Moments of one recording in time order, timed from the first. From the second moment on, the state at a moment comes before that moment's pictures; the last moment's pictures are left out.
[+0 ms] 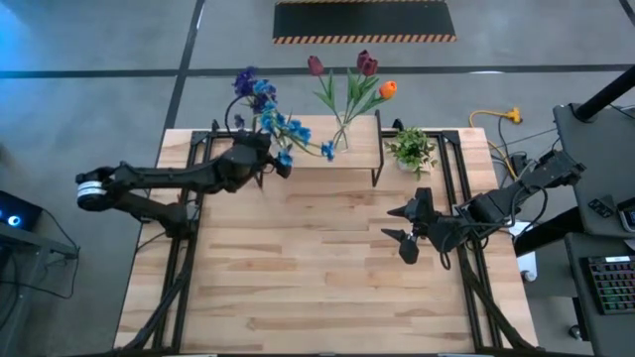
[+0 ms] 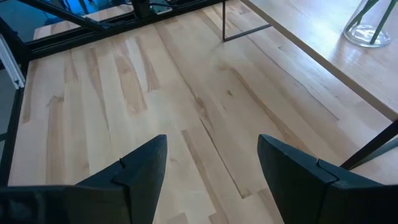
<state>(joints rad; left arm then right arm) 0.28 1.18 0.72 0.24 -0.65 -0.13 0.51 1.05 0.93 -0.63 0.66 0.70</state>
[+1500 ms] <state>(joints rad) 0.39 1.37 0.86 0.17 -0.57 -0.10 0.51 1.05 0.93 -0.62 0.68 0.70</state>
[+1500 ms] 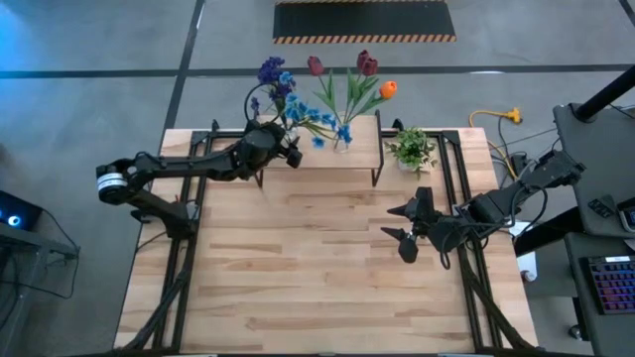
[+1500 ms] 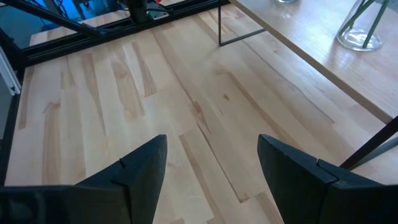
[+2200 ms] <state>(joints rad) 0.39 1.37 0.86 0.15 -0.56 -0.13 0.51 1.05 0.93 -0.62 0.68 0.70</state>
